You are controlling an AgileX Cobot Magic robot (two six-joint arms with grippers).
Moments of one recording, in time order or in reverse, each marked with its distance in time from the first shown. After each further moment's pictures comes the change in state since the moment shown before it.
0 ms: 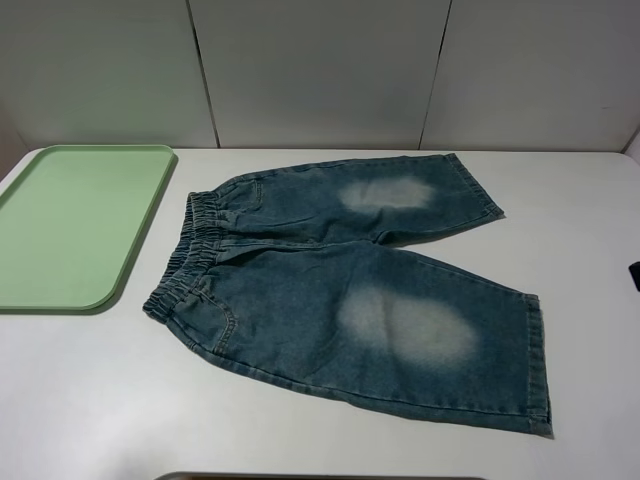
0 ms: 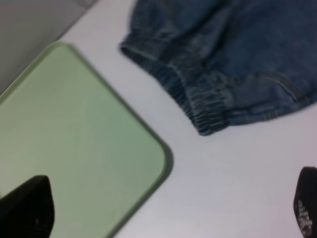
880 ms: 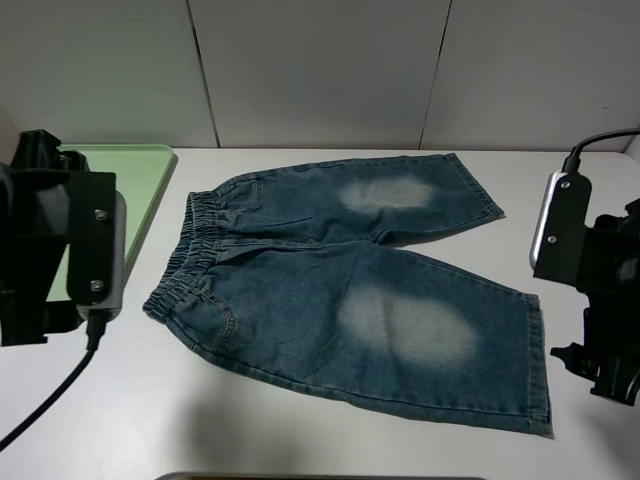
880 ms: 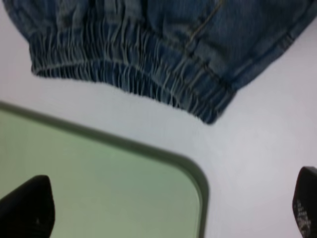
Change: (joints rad) left arm -0.155 0.762 -0.018 0.286 -0.351 0.164; right arm 0.219 0.516 0.199 -0.451 -0.281 -0.004
